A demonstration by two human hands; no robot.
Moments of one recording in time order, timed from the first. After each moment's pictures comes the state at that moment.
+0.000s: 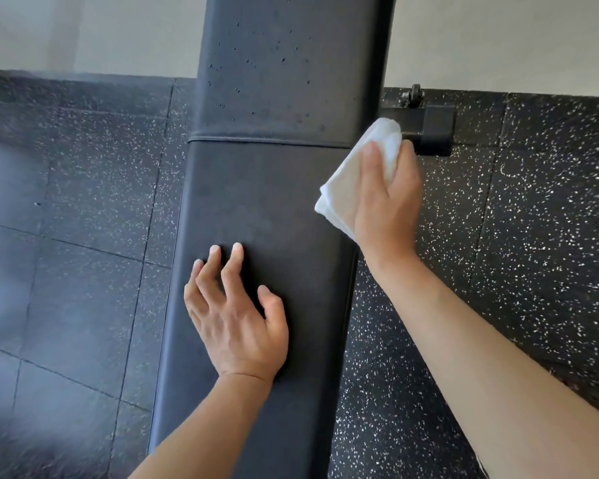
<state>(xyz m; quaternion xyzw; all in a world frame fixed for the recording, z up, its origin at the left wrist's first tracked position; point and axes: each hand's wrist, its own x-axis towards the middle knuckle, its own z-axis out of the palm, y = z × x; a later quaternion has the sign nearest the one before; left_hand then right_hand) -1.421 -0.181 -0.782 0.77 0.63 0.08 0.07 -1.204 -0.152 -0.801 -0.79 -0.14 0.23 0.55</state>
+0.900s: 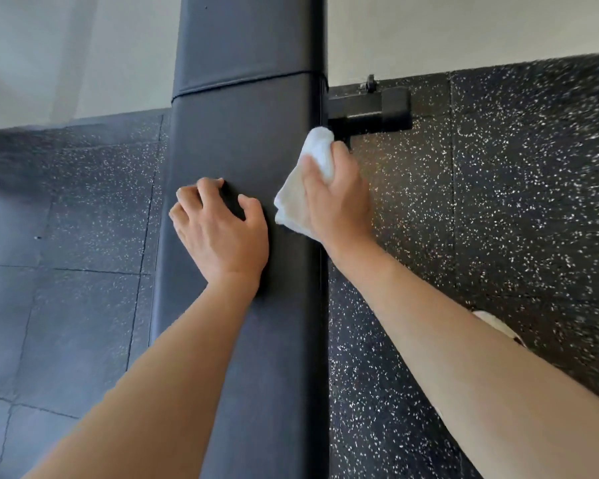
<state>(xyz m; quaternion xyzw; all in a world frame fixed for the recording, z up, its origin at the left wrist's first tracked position) -1.421 -0.191 -0.772 0.76 0.63 0.15 0.09 -1.296 -0.248 -0.798 -0.80 -0.20 0.23 0.52</state>
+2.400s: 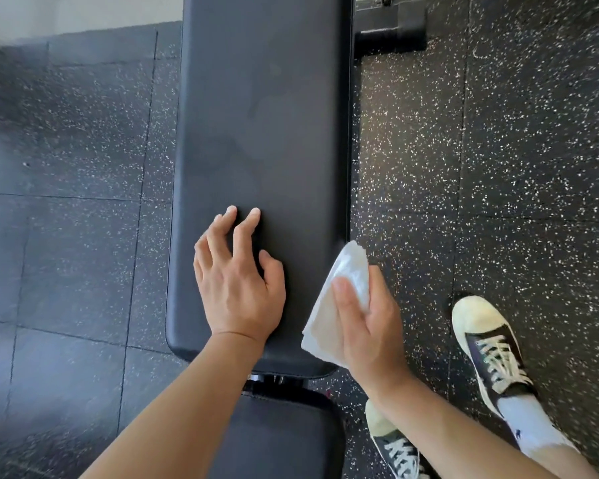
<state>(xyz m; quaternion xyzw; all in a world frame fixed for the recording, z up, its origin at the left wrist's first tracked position) -1.611 -0.350 -0.779 0.85 0.51 0.11 0.10 -1.514 -0.497 -0.798 -0.77 -0.19 0.31 0.53</state>
